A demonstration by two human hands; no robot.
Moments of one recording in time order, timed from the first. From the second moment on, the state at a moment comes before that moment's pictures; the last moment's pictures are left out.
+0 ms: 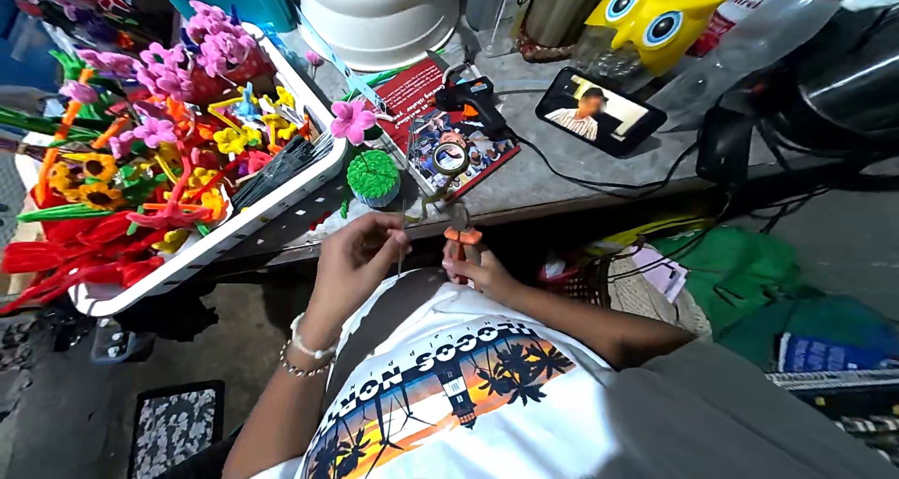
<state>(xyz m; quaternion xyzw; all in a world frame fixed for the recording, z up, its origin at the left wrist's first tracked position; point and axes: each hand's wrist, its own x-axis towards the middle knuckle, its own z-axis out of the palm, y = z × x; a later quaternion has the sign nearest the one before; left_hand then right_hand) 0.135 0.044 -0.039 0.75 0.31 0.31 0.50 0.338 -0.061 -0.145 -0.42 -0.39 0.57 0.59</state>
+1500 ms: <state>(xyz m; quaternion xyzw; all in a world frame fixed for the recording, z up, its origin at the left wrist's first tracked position) 0.336 0.184 -0.003 0.82 0.56 0.04 0.02 0.370 -0.065 -0.175 -0.28 -0.36 0.57 0.68</state>
